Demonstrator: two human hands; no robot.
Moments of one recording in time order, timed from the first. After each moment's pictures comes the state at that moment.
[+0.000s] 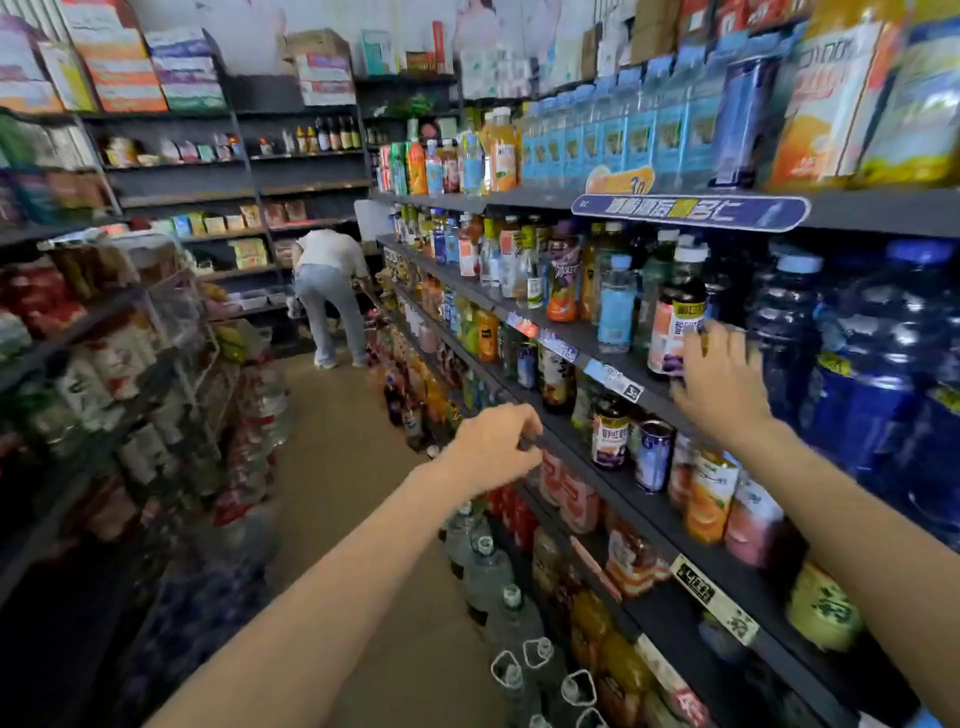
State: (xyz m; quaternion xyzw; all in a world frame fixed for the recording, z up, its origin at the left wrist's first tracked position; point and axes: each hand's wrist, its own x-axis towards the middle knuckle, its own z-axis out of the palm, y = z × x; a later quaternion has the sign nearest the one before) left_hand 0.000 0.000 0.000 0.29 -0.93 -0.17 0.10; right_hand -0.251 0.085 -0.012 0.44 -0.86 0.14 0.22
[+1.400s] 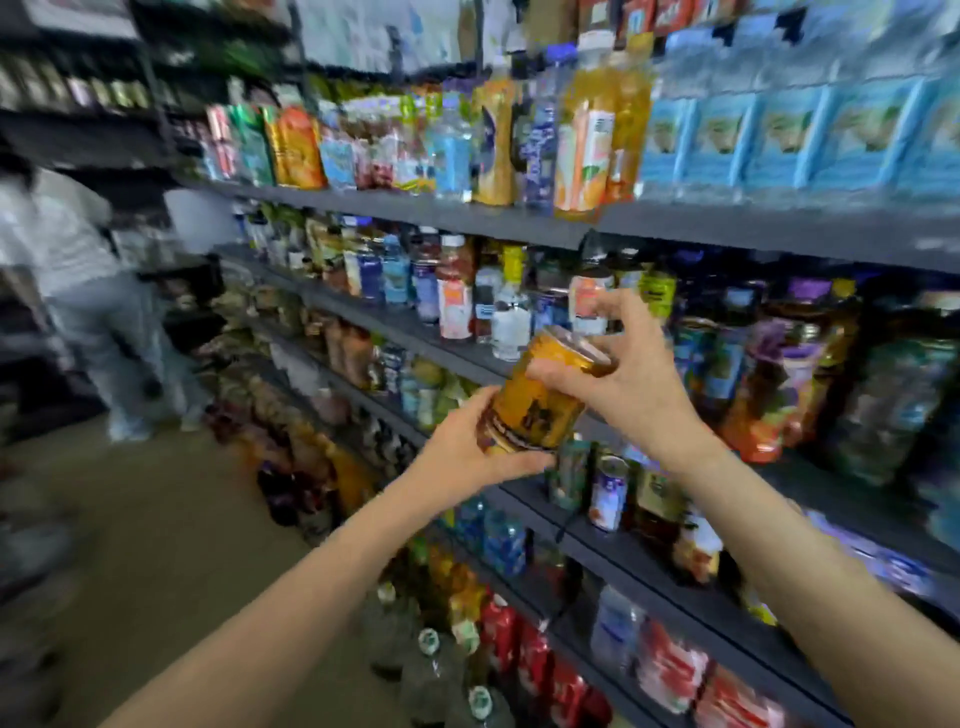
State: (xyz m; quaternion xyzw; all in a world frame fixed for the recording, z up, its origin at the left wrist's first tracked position) left_hand -0.087 -0.598 0.009 0.07 -0.82 -0.53 0.19; right_hand -0.189 -0.466 0.059 0.45 -0.69 0.56 0.04
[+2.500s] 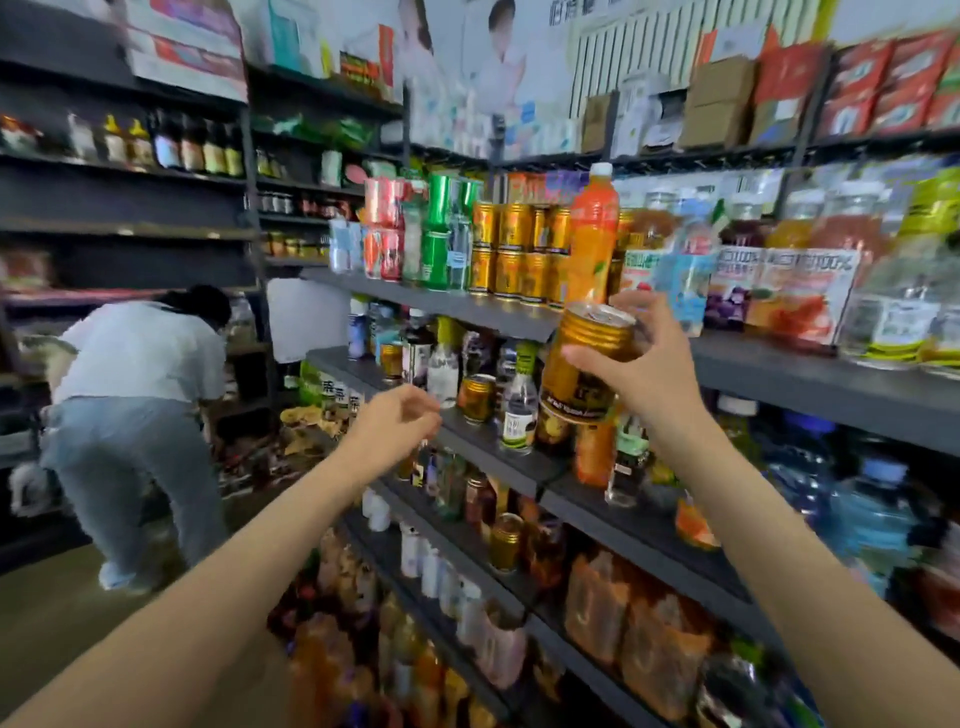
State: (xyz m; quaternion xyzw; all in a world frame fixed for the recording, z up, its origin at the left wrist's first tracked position) left_hand -0.162 -1.515 0.072 0.20 -0.86 -0.37 0.29; right_hand -0.300 -1.317 0.129 0.40 -0.65 0.64 0.09
